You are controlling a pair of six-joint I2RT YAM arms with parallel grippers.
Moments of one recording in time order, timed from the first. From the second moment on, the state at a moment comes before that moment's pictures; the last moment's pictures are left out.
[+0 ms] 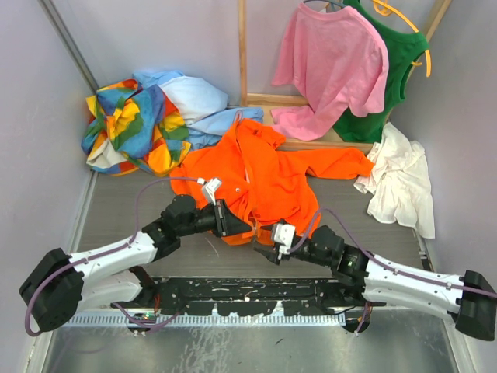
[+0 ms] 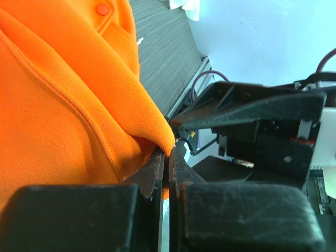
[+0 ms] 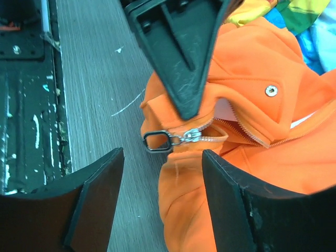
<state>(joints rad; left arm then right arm) -0.80 1.07 0.42 0.40 0.43 -0.96 1.06 0.66 0.27 0.24 -0.15 -0.25</state>
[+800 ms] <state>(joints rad) -0.80 1.10 0.44 0.39 0.45 -0.97 1.44 0.94 0.16 0.73 0.51 -0.60</state>
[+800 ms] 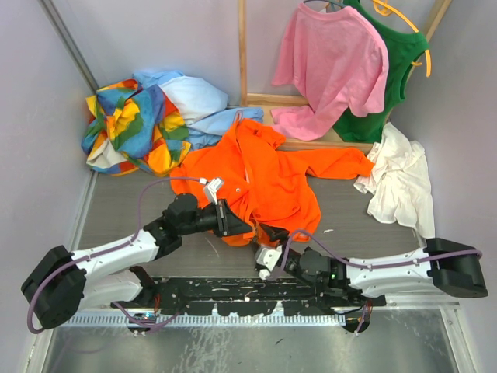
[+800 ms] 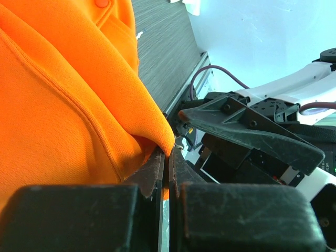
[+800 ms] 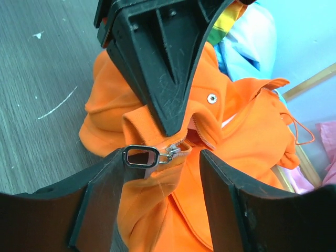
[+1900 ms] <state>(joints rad) -0.80 1.10 0.44 0.34 0.47 -0.97 1.44 0.69 0.20 0.33 0.47 -0.44</state>
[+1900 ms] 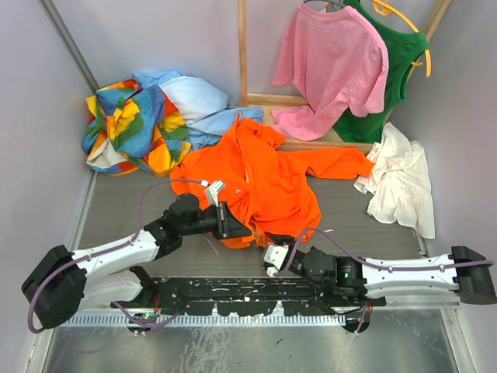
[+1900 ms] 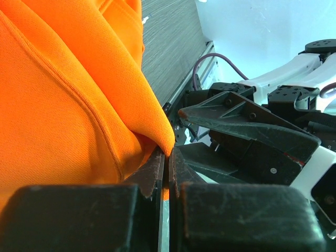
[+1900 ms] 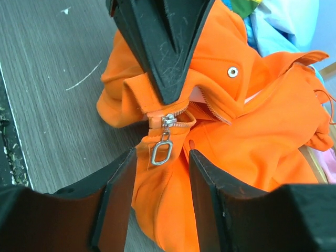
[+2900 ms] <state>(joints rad) -0.80 1.10 0.44 0.33 0.50 -0.95 1.43 0.87 0.20 0.44 0.58 -0.55</state>
